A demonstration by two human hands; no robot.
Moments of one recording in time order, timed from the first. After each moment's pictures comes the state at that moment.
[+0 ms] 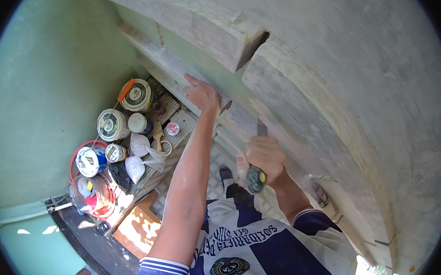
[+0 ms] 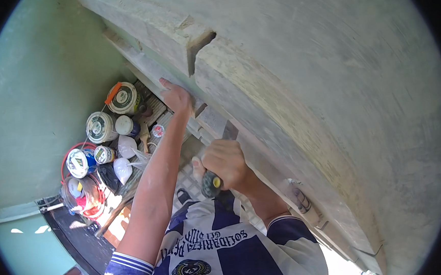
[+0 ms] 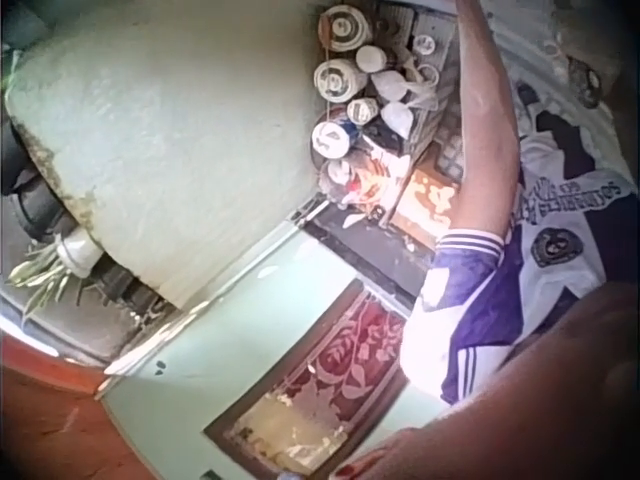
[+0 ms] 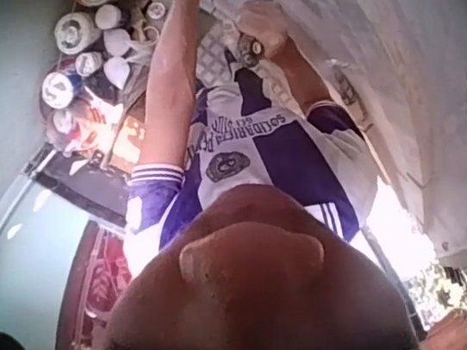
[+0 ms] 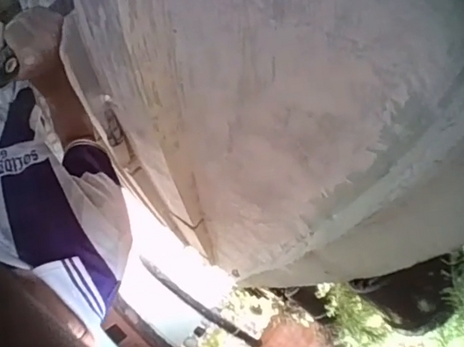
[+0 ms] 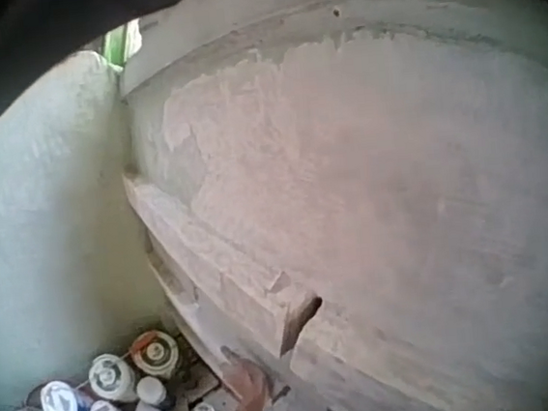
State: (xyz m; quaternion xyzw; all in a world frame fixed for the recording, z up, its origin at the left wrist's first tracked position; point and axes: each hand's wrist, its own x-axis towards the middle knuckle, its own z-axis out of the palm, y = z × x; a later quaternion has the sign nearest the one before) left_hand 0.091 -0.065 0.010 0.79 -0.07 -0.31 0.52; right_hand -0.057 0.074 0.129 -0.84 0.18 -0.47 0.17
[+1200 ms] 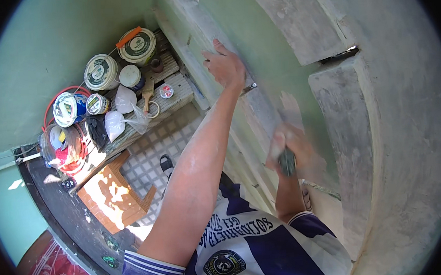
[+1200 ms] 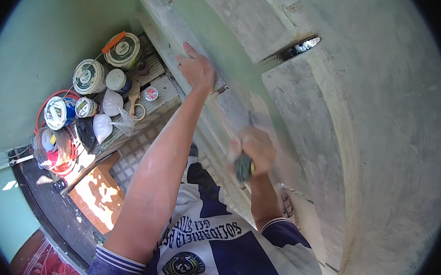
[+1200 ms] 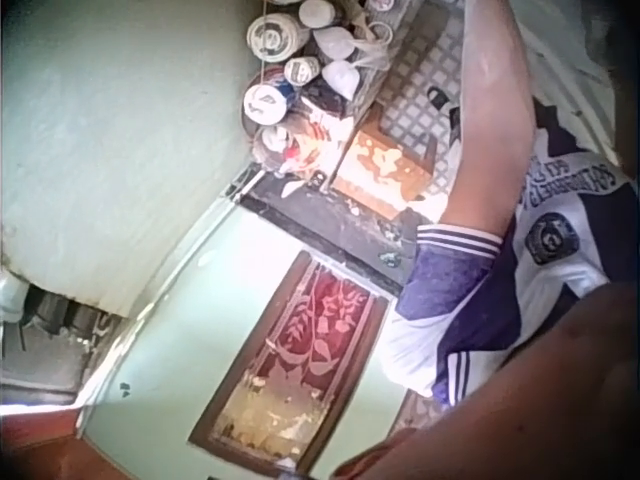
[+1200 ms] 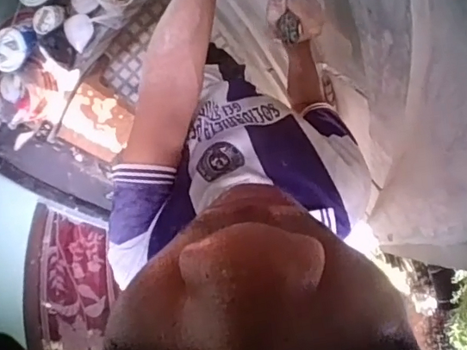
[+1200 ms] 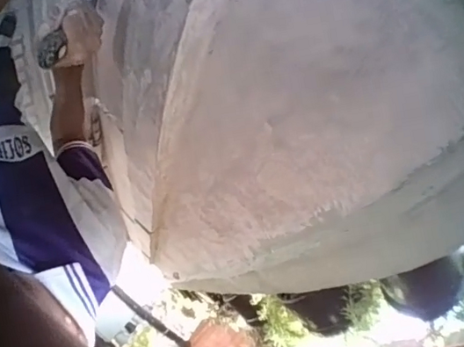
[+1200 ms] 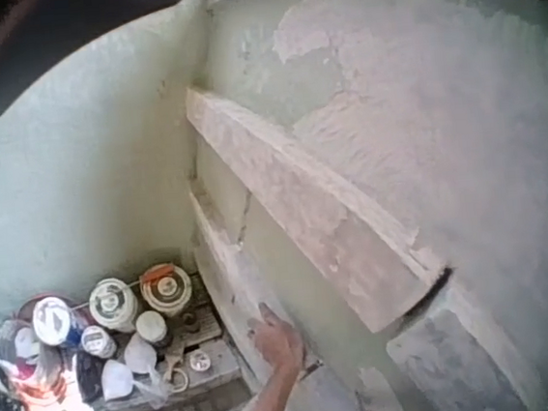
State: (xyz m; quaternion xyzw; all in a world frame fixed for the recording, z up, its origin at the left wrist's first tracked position) left_hand 0.083 -0.070 0.019 0.80 -0.03 -0.33 0.50; right_hand -0.068 0.066 0.095 -0.83 0.24 -0.49 0.14
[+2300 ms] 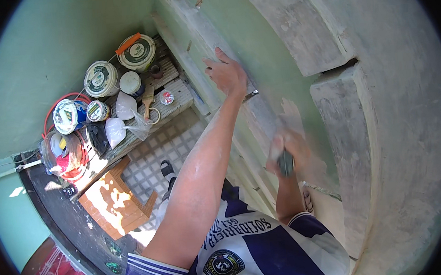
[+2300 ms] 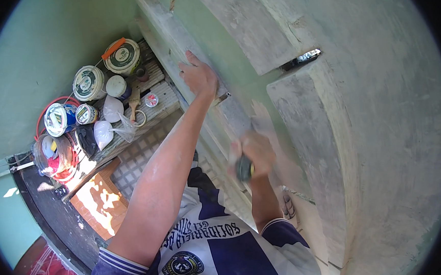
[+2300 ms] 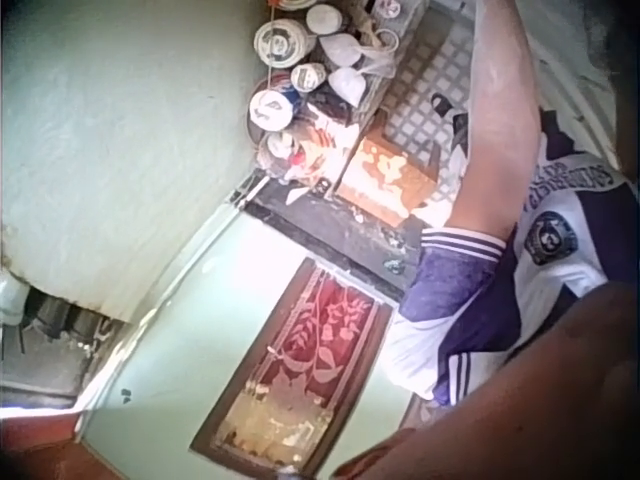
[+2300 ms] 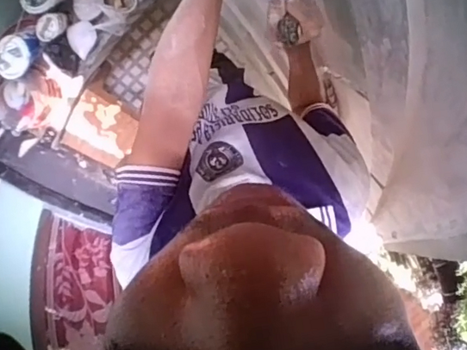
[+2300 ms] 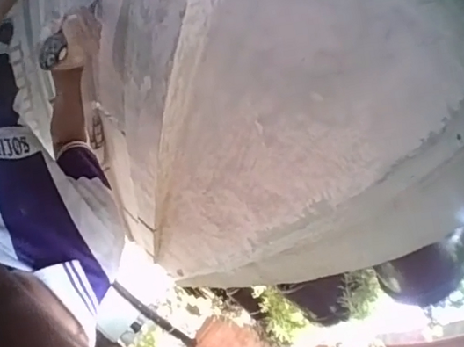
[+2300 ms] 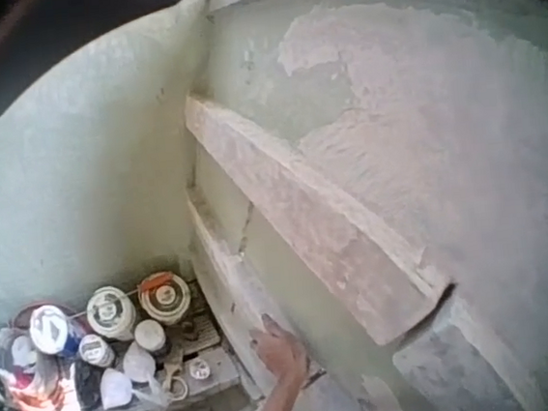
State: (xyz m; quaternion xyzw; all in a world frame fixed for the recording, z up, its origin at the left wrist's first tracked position) left_hand 0.085 -0.067 0.023 0.80 -0.03 -0.34 0.50; right_hand -0.056 0.070 0.098 -0.82 0.29 -0.47 0.12
